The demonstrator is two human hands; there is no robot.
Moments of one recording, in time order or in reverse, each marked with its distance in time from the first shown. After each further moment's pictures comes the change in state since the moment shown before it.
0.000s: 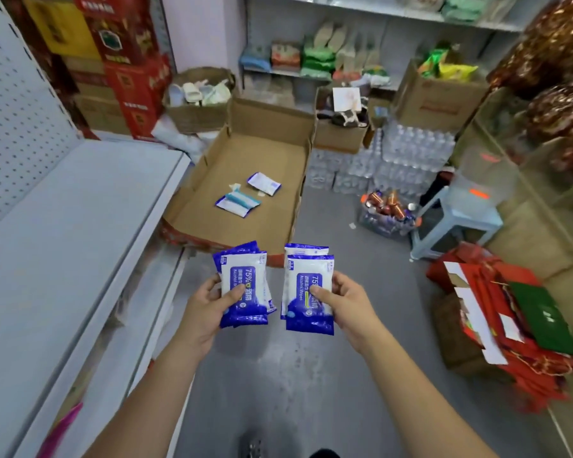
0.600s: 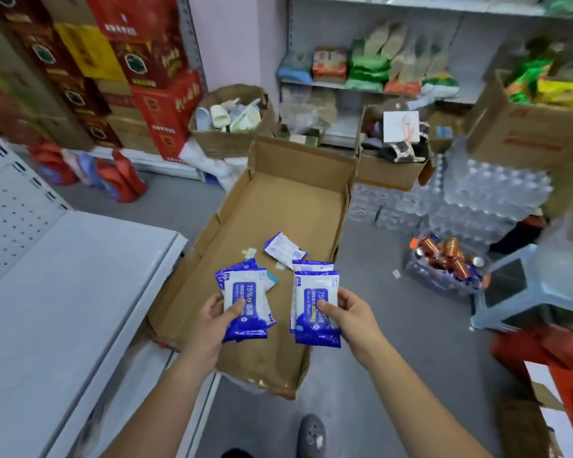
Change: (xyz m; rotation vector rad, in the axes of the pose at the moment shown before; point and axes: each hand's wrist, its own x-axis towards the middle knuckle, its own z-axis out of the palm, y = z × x) left_hand 0.316 0.114 0.072 -0.042 0.227 -0.034; right_hand 0.359 -0.140 0.000 0.008 -0.083 0.127
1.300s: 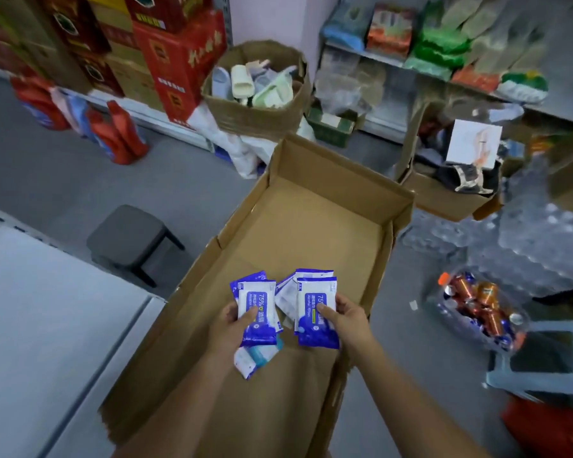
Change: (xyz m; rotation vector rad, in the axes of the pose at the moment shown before) left_hand 0.265 0.009 0.038 0.109 0.142 -0.231; right_hand 0.284 -0.070 0.051 -0.266 0.047 0.115
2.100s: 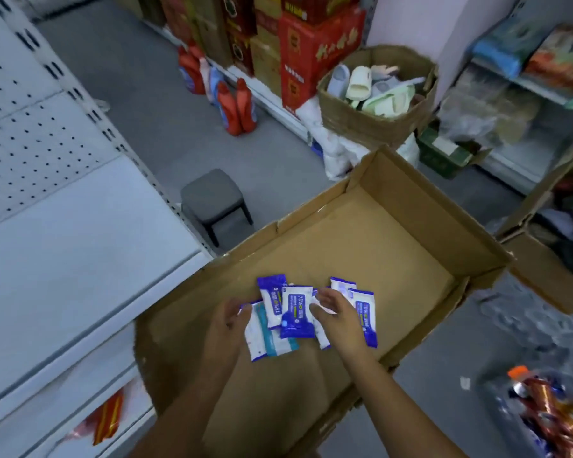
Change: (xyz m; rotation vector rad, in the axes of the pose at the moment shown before) left_hand -0.065 -0.019 0.011 0.090 0.508 0.174; right_hand 0.041 -0.016 0.037 -0.378 -0.370 -0.306
